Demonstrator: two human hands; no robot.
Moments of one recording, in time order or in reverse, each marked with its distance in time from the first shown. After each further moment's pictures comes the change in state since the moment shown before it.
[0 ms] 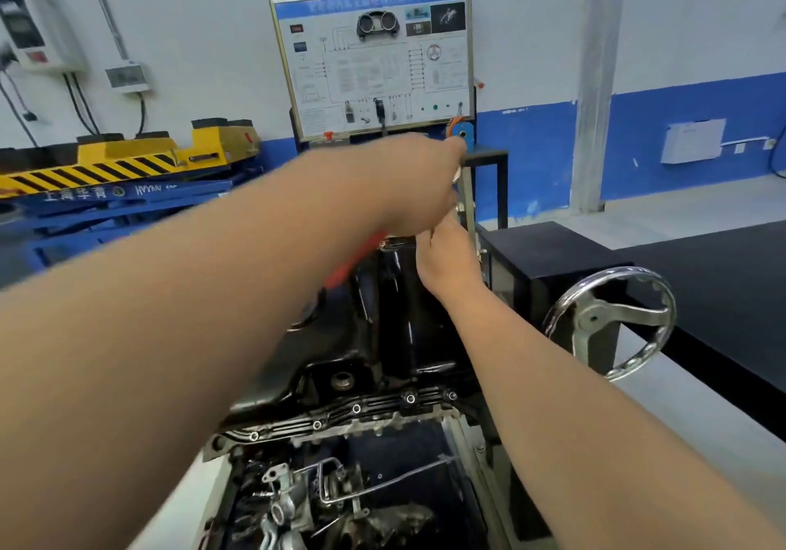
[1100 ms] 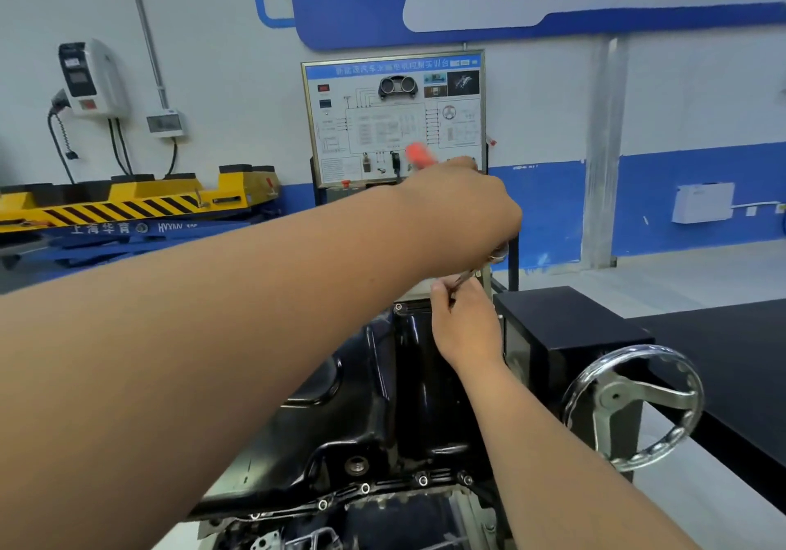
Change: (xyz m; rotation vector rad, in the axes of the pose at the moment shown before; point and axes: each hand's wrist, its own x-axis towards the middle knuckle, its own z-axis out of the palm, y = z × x) left_hand 0.017 0.004 -0.041 0.462 0.014 0.336; right_hand 0.005 0.008 0.002 -0.083 0.070 -0.004
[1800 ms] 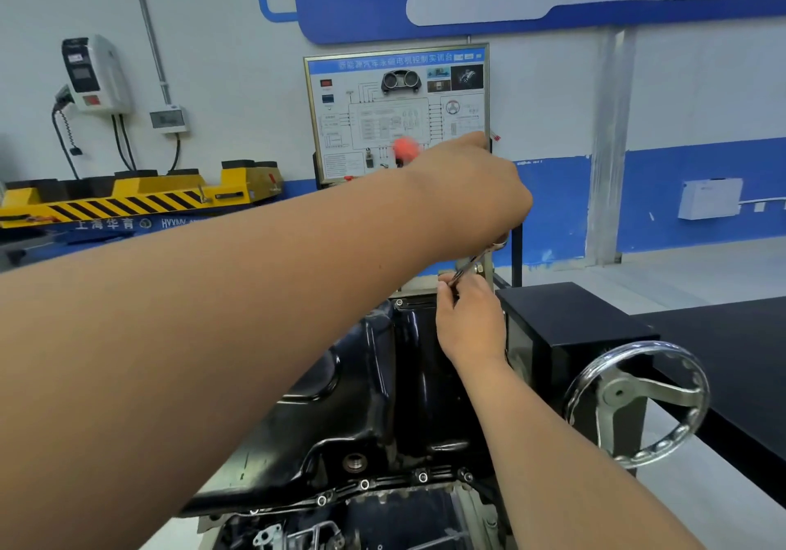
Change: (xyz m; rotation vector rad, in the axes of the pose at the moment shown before) left_hand 0.007 -0.002 0.001 0.082 0.029 -0.035; right_hand -0.002 0.003 -0.001 -0.083 0.053 -0.004
